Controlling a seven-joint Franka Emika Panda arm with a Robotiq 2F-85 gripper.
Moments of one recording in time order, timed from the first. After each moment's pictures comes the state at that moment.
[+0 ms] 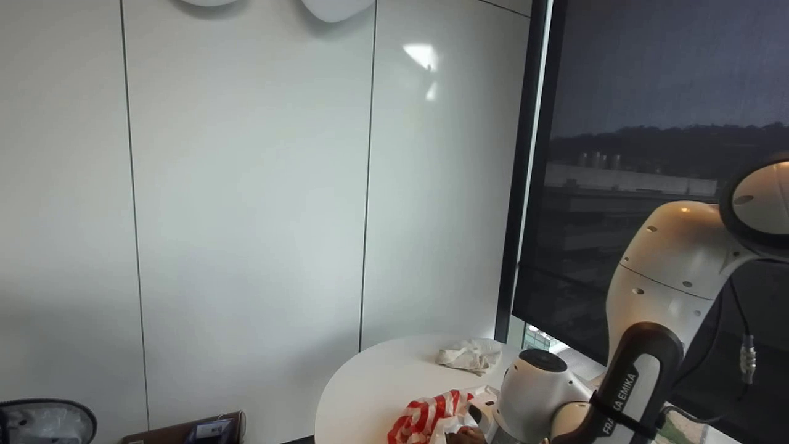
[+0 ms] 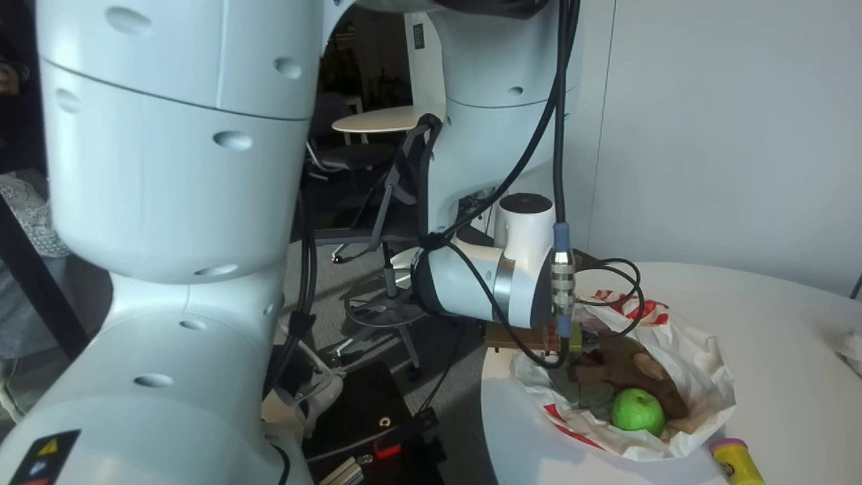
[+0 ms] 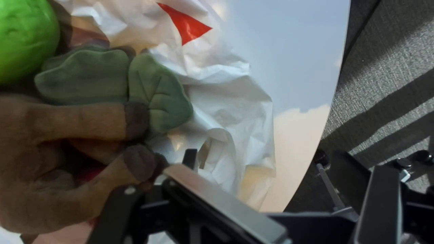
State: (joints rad) arm -0.18 0.39 0.41 -2.58 -0.60 3.11 -0.21
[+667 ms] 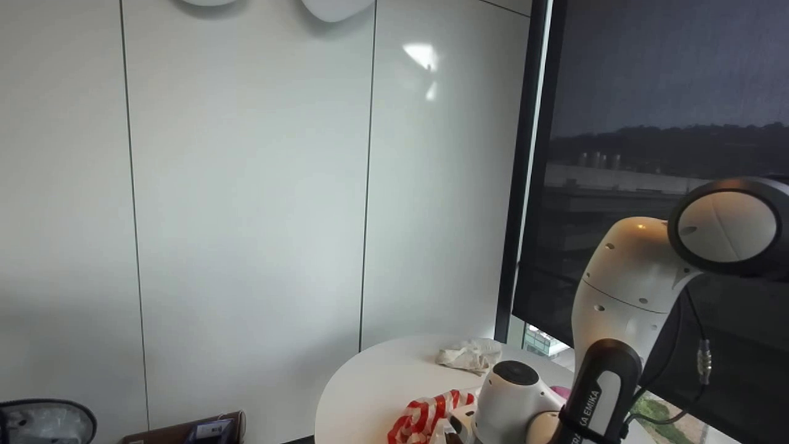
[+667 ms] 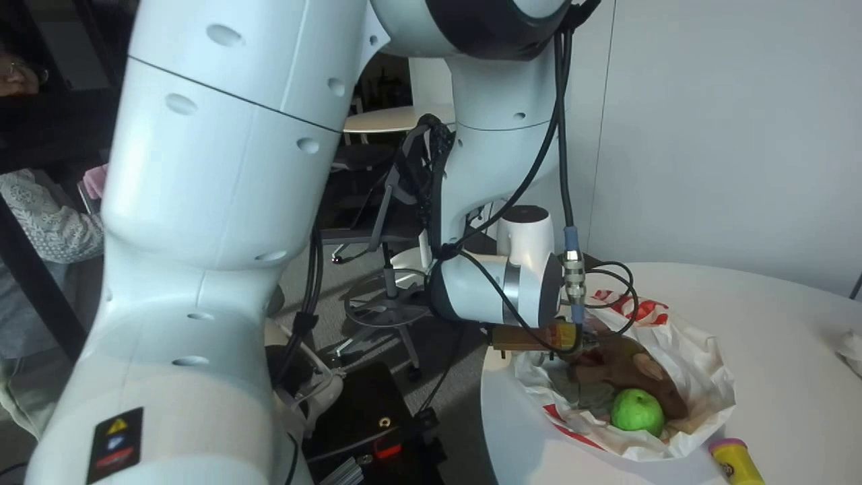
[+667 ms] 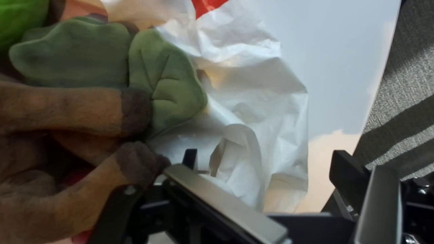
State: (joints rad) arm 0.10 0.50 0.19 -2.45 -0.61 3.11 -0.17
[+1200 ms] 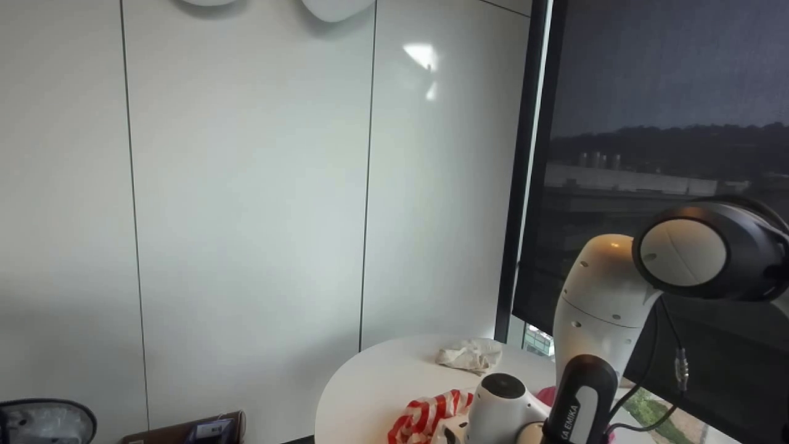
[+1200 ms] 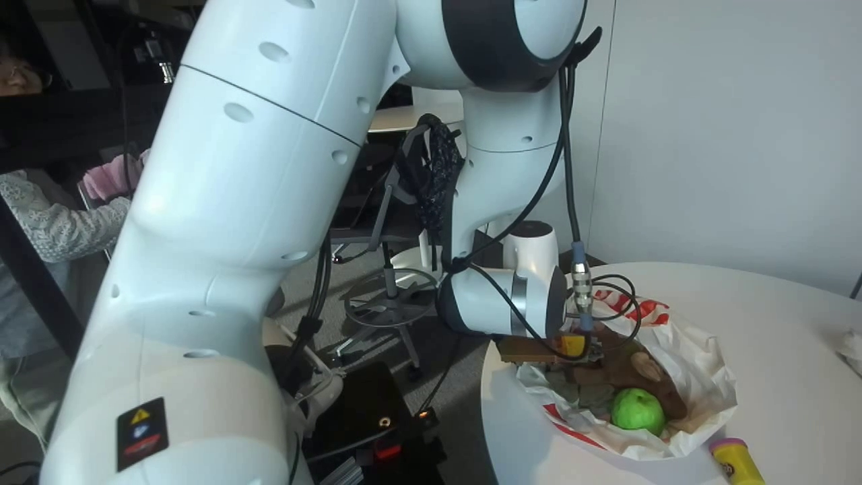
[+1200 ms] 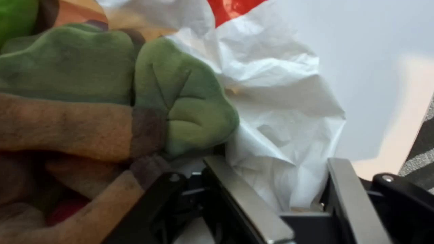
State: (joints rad) arm 0.20 0.60 0.09 -2.37 -0.61 3.11 -0.16
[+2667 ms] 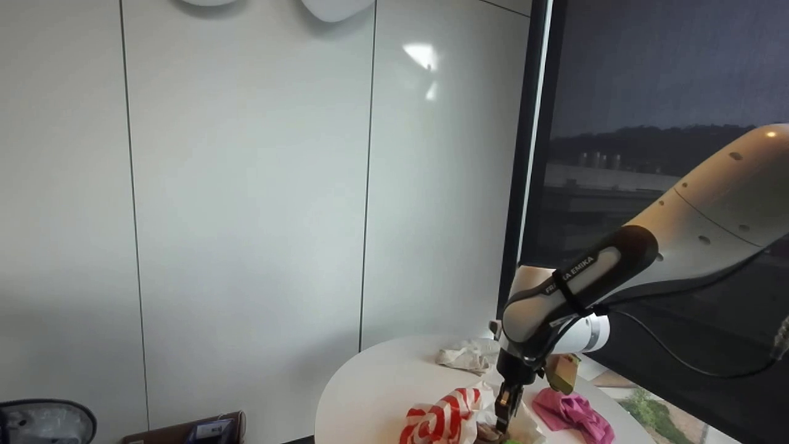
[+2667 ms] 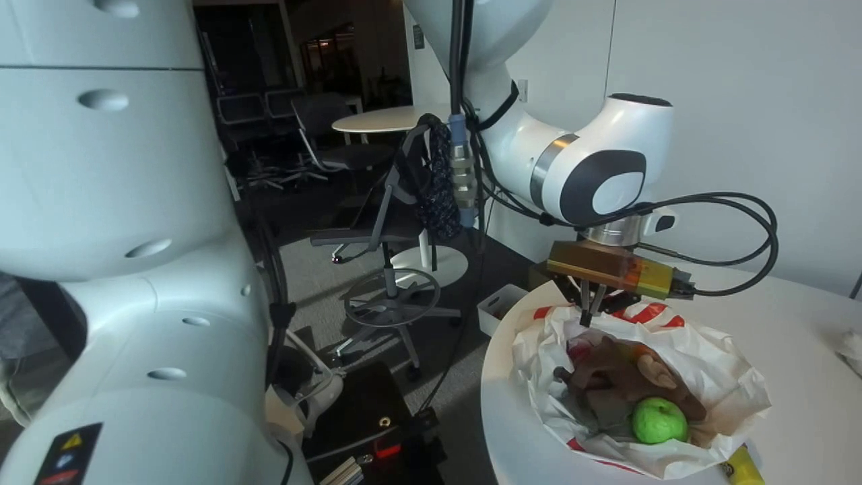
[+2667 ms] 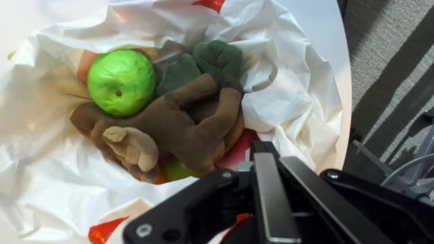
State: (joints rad) arm -0.08 0.09 0.26 -2.41 0.12 2.54 -0.59
